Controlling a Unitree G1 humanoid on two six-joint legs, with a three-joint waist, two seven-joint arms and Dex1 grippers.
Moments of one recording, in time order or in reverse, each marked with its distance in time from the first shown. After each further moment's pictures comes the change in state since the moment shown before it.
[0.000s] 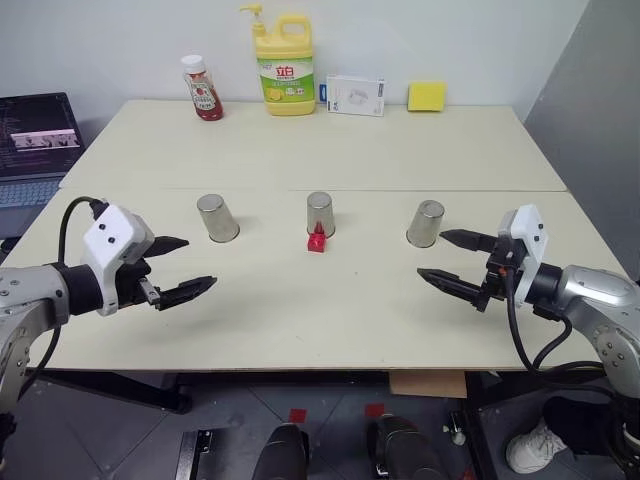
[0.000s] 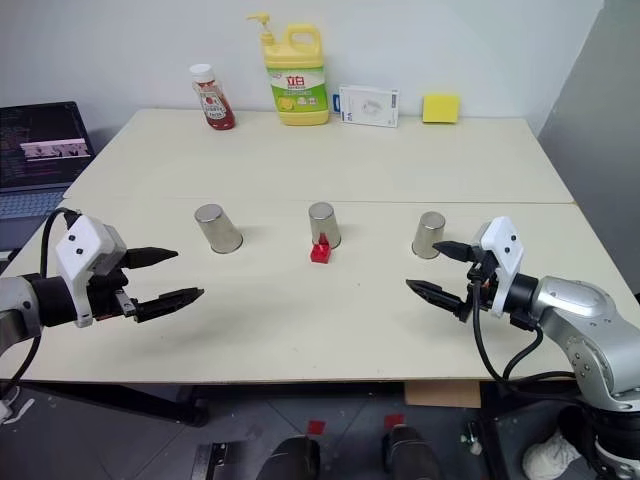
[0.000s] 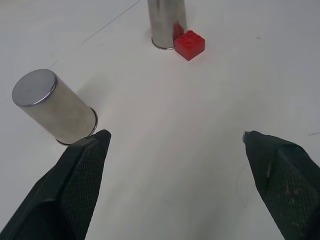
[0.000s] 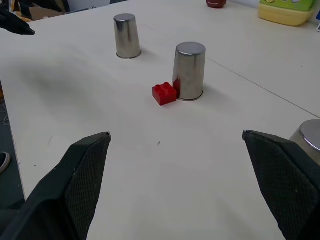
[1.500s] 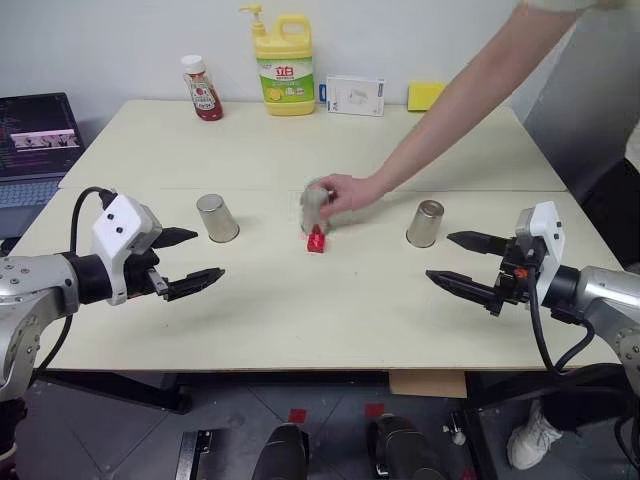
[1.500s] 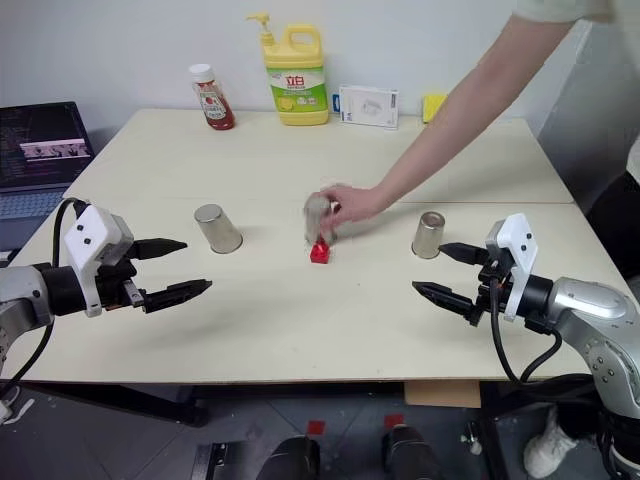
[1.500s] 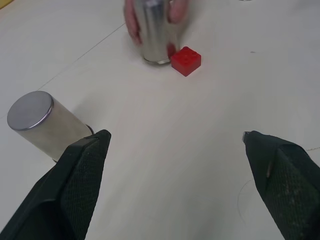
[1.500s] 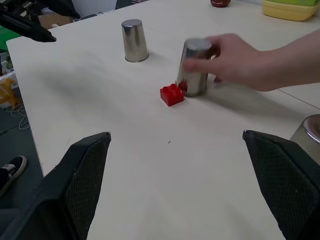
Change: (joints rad) left arm -0.080 -0.002 -0.052 0.027 -0.003 -0.001 -0.012; right arm 0.026 -0.041 -0.078 -0.051 0.107 0.087 -0.003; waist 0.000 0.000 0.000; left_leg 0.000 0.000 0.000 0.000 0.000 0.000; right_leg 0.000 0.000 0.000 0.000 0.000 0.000
